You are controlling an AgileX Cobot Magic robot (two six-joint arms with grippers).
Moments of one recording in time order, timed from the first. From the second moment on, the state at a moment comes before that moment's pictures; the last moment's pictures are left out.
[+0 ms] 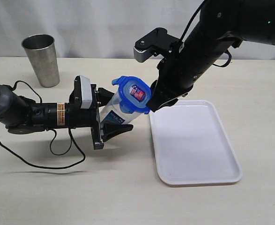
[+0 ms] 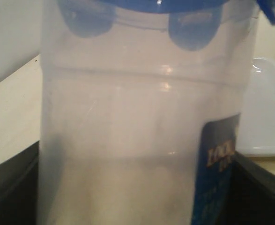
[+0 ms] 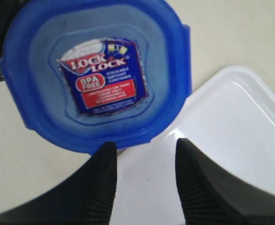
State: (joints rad) left arm -0.24 2.31 -1.06 1.20 -1.21 -0.19; right arm 0.47 1.80 -1.40 0.20 0.89 -0.54
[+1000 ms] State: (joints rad) left arm -0.24 2.30 -1.06 1.07 -1.12 -0.13; right arm 0.66 1.99 -1.91 -0.06 1.01 0.32
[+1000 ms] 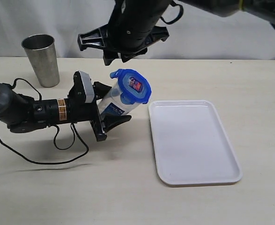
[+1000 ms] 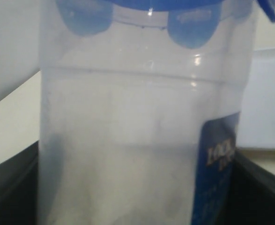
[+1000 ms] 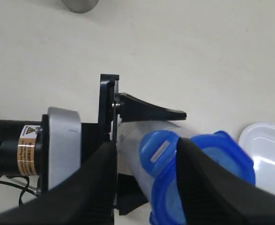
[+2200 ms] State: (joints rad) left arm -0.29 2.25 -1.06 1.02 -0.96 -0.17; right arm 0.67 2.13 -2.02 -0.20 1.15 0.52
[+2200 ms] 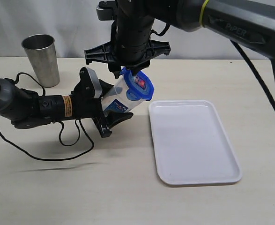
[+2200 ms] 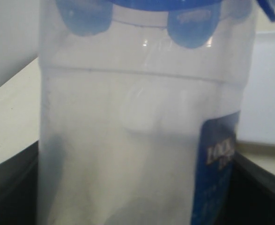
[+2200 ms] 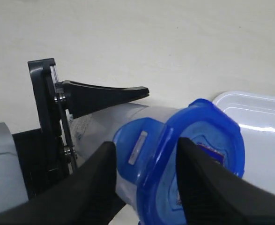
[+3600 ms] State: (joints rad) left arm -0.28 2.27 -1.06 1.14 -1.17 -0.22; right arm 0.70 1.95 -2.04 -0.13 1.16 0.05
